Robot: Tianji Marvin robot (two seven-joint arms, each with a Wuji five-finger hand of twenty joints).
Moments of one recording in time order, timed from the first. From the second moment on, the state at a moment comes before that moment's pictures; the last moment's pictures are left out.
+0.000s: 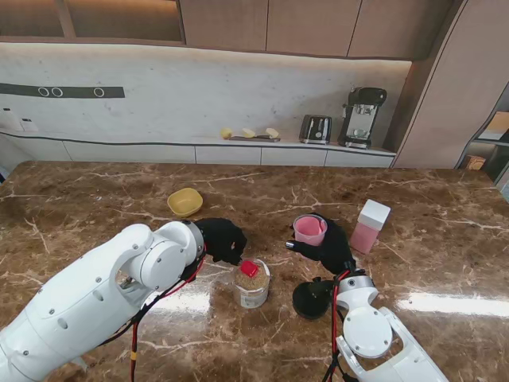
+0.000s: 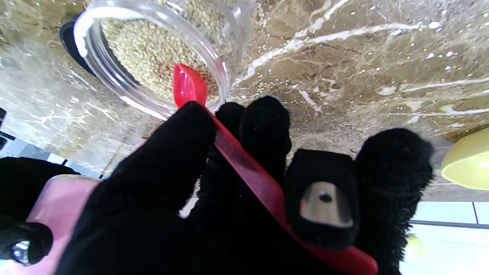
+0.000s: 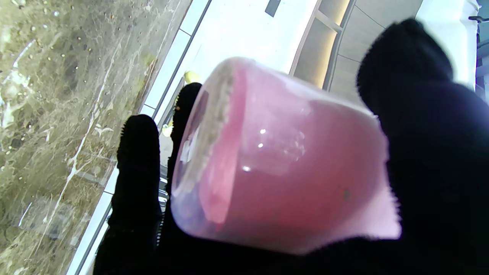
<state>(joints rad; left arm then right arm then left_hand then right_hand) 1.16 -1.01 -0.78 -1.72 0.75 0.18 -0.55 -1.66 -1.23 1.21 -1.54 -0.12 -0.28 -0.33 0.86 -0.39 0.53 -0.14 0.79 0.03 0.92 0.62 1.27 0.05 0.85 0.89 1.24 0.17 1.58 0.89 0.91 0.34 1.45 0.64 0.45 -0.94 0.90 -0.28 0.78 -0.14 0.84 0.49 1.12 -0.02 0.40 0.74 0.99 0.04 0.60 0.56 0.50 0.15 1.10 0.52</state>
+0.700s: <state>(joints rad) 1.14 -1.01 -0.75 -1.73 0.83 0.15 -0.57 -1.66 -1.22 1.21 -1.53 -0.12 -0.29 -0.32 0.85 -0.41 0.56 -0.14 0.80 0.02 0.92 0.59 1.27 0.05 0.85 0.89 1.24 0.17 1.58 0.89 0.92 0.34 1.46 0.63 0.45 -0.94 0.90 -0.28 0.78 -0.14 0.84 0.49 1.12 -0.02 0.40 0.74 0.99 0.04 0.60 0.56 0.50 0.15 1.10 0.52</state>
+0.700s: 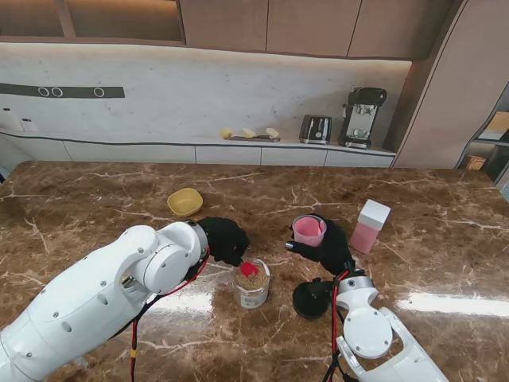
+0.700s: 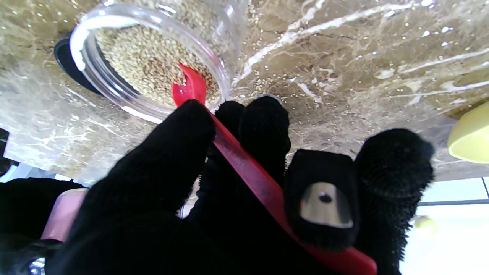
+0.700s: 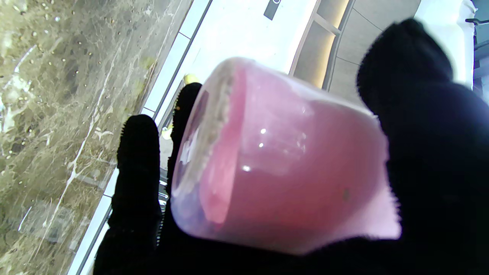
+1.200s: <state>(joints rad) 1.12 -1.01 -0.71 -1.73 0.88 0.12 -0.57 -1.66 -1.22 1.21 -1.53 -0.11 -0.29 -0.31 0.84 -0.41 0.58 -0.14 0.80 0.02 0.93 0.58 1.27 0.04 0.85 0.89 1.24 0.17 1.58 0.88 0.92 0.34 1.46 0.63 0.45 -0.94 0.90 -0.28 0.78 -0.14 0.84 0.49 1.12 -0.02 0.40 0.74 0.99 0.04 0.60 0.56 0.50 0.15 1.09 0.52</state>
